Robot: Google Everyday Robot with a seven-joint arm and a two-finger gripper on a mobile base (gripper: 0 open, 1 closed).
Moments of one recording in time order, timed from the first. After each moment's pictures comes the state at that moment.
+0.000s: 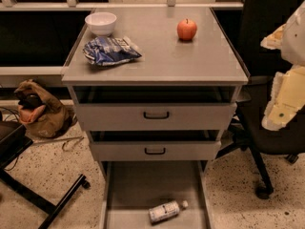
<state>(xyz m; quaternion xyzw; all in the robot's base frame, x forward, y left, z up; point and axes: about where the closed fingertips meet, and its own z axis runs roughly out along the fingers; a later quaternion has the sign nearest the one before) 0.438 -0.216 0.979 -0.60 0.78 -0.04 0.16</state>
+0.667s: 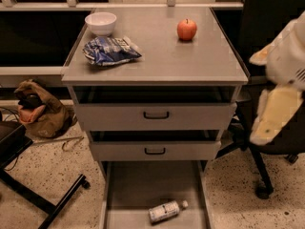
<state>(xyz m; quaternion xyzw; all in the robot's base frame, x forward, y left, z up) 0.437 -0.208 0.948 -0.61 0.78 -0.03 0.16</state>
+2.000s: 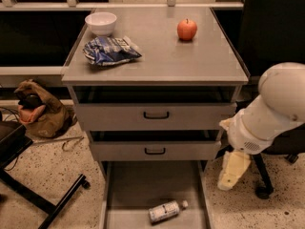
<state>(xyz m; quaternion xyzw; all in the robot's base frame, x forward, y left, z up) 0.433 -0.195 0.746 -0.61 0.78 0.06 0.12</state>
